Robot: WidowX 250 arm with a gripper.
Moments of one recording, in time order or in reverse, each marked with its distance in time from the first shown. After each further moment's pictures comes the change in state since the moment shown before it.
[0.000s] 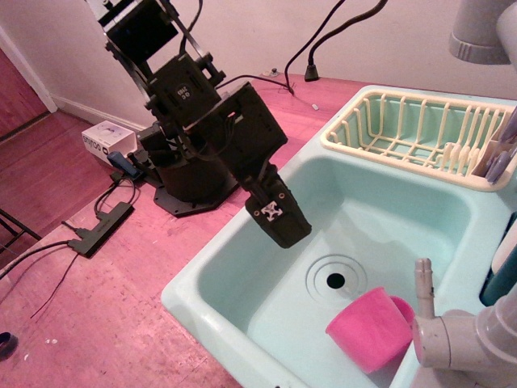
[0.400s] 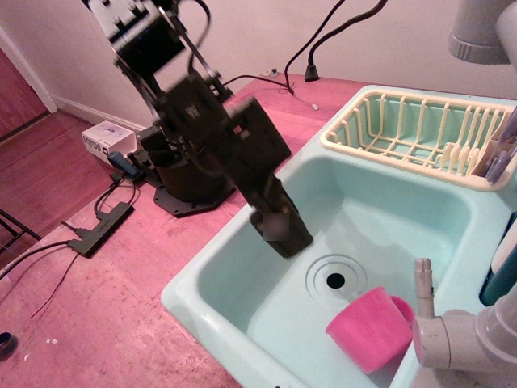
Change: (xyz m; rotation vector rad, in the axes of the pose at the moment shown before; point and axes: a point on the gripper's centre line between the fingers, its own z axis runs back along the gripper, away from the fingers) arm -0.002 -0.002 -0.015 0.025 0.015 -0.013
